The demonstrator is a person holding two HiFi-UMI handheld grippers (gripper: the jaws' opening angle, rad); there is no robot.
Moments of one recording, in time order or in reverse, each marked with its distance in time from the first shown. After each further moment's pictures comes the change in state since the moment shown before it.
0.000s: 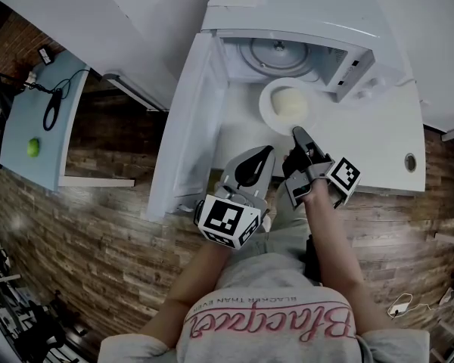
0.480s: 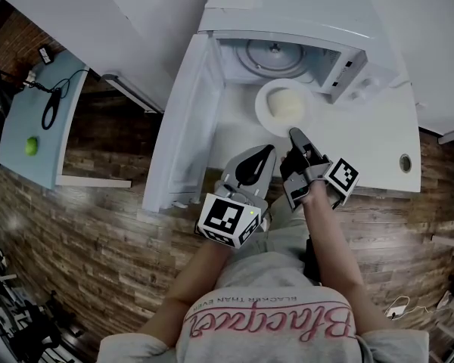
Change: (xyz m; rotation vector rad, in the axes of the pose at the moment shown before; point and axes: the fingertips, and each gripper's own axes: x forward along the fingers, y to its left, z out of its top) left arm 0.002 -0.015 0.006 0.003 -0.026 -0.008; right arm -0.010 0.011 -0.001 -0.022 0.029 0.019
